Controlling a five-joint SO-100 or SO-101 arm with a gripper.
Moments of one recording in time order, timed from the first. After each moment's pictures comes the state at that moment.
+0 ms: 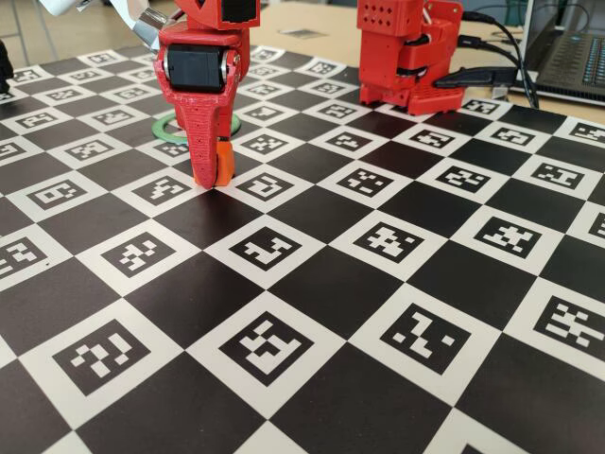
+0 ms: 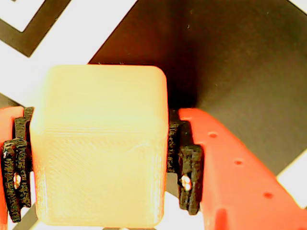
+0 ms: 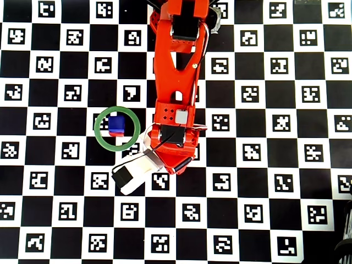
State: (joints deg) arm 7.6 71.7 95.9 60.3 -43.0
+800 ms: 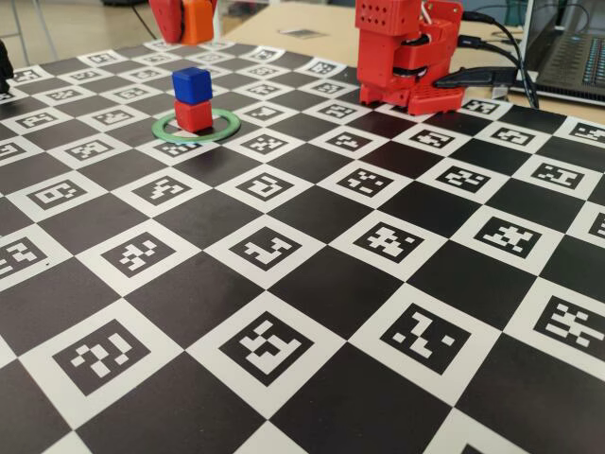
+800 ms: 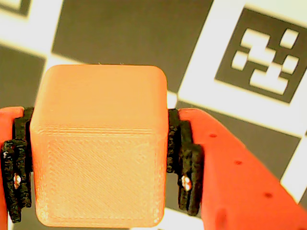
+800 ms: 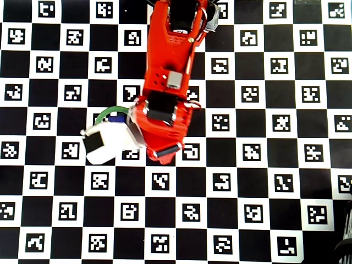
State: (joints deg) arm 18.8 84.0 67.1 96.9 -33.5
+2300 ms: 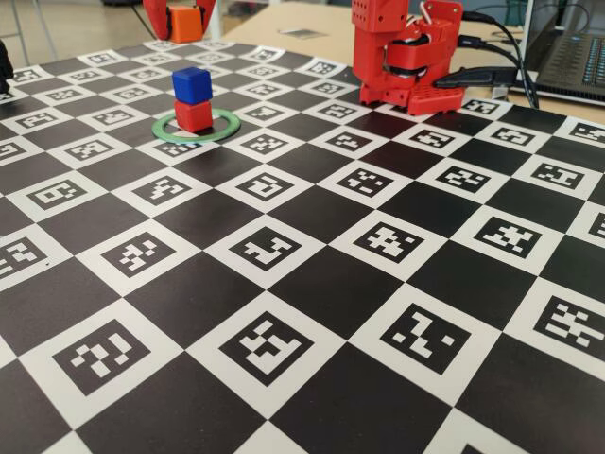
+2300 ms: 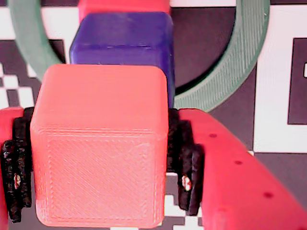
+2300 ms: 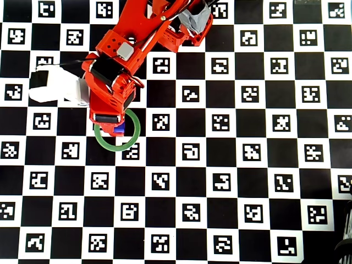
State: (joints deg) arm 36.5 94.9 96.0 78.2 -34.1
